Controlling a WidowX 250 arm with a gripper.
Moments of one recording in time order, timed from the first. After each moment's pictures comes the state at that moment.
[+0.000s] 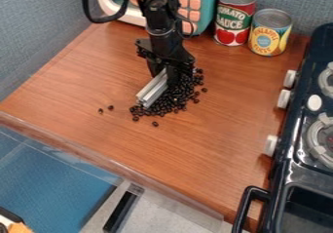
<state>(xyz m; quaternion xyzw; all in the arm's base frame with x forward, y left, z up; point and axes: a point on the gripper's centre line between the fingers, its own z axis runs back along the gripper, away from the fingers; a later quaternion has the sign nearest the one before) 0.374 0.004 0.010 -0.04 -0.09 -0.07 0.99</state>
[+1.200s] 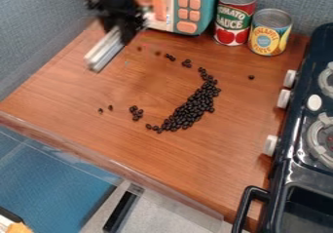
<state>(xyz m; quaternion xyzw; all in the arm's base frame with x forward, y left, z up) 0.345 0.110 0.093 0.01 -0.17 -0.03 0.99</state>
